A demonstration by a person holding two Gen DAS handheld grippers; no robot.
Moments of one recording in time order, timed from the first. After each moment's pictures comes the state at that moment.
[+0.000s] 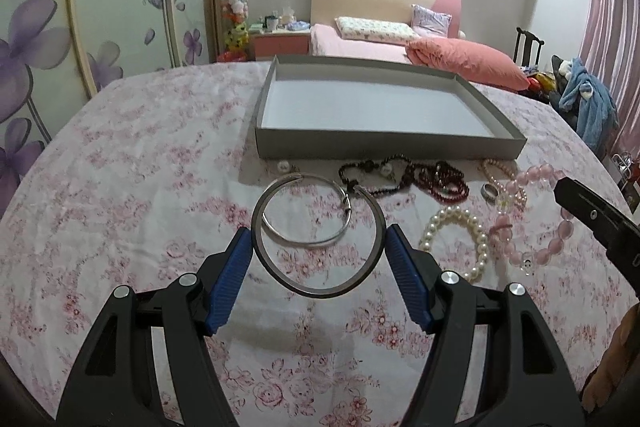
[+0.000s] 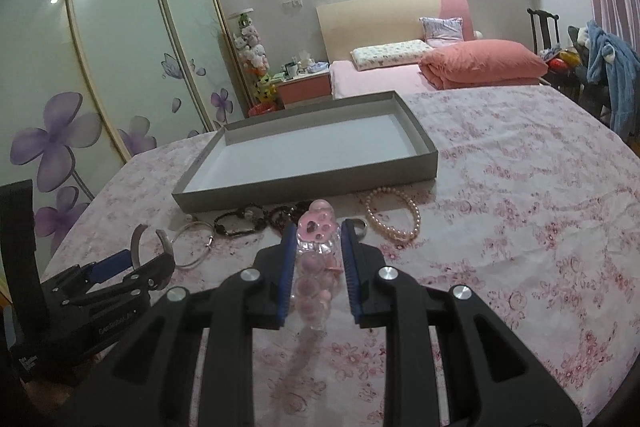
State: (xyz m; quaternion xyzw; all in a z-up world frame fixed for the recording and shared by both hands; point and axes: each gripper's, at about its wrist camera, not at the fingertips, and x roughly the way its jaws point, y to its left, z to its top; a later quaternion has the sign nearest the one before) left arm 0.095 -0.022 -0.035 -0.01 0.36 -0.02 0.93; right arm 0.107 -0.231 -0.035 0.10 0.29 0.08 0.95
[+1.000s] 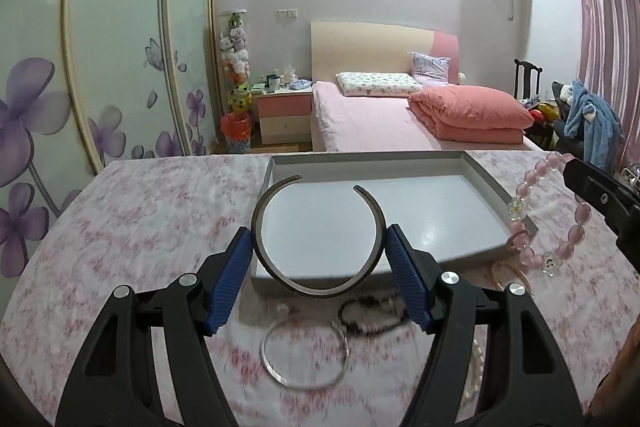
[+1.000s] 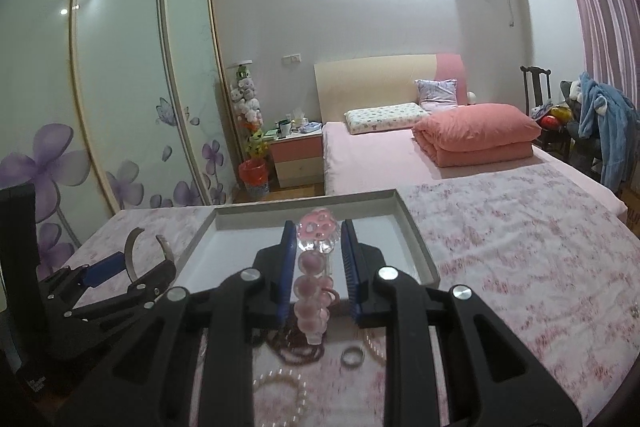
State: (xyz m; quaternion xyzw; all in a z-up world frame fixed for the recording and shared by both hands) left arm 0.159 -0.039 0.007 0.02 0.27 -0.01 0.96; right arm 0.164 -0.223 0.023 0.07 0.19 0.05 0.98
